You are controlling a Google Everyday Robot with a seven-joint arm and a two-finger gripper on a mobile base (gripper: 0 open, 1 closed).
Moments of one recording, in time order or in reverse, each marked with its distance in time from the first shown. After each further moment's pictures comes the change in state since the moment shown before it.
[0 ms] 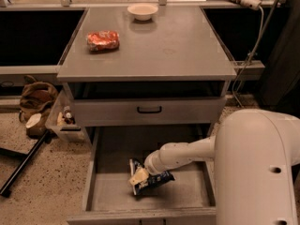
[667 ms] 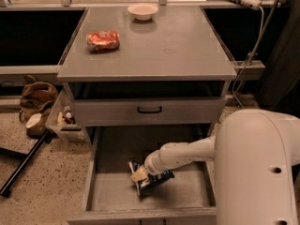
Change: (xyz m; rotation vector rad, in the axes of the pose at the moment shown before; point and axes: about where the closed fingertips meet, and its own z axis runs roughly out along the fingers) arm 0.000 0.000 0.000 -0.001 0.001 0.000
